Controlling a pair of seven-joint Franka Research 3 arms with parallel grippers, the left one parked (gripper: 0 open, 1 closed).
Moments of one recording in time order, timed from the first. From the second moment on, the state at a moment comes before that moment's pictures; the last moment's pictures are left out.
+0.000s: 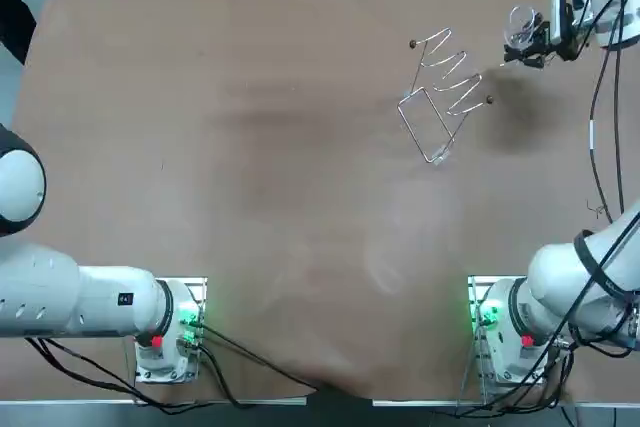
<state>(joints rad) -0.38 0.45 0.04 -1.89 0.79 2.15 -2.38</state>
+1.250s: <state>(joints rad) -0.33 0.34 0.03 -1.86 0.40 2.29 -1.85</state>
